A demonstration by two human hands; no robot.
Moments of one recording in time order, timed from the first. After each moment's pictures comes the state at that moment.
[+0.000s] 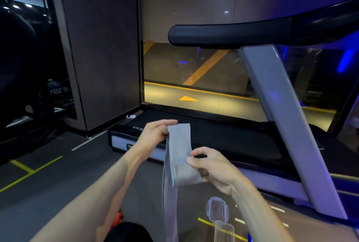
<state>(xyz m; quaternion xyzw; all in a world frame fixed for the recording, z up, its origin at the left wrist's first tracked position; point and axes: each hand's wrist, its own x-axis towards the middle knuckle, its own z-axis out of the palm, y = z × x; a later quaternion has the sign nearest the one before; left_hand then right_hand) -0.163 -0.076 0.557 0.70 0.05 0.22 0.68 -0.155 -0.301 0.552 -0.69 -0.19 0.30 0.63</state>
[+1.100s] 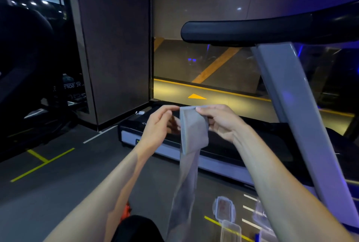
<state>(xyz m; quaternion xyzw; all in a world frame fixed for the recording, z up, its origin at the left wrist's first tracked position) -0.194 -0.073 0.575 0.71 -0.01 0.31 0.63 -0.095 -0.249 0.633 -0.67 -0.24 0.22 0.67</state>
